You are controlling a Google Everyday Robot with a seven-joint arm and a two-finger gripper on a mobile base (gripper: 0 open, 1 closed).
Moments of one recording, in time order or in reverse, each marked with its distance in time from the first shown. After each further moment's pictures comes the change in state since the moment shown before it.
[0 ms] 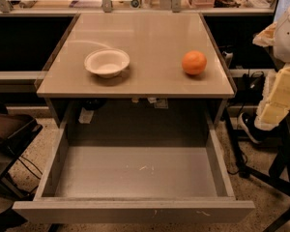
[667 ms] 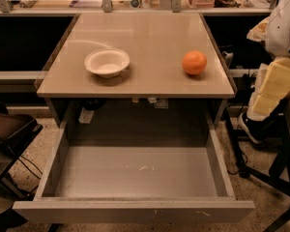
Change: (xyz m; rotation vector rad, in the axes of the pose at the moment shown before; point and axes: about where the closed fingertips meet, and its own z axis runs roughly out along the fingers) arm -0.008 -0.016 0.006 0.011 -0.013 -0.005
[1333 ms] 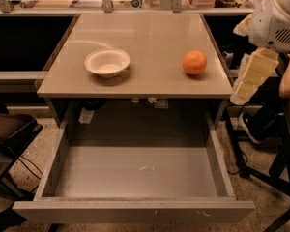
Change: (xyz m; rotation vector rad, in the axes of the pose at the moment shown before) arm -0.019 -0.040 0.027 0.000 -0.082 -0.003
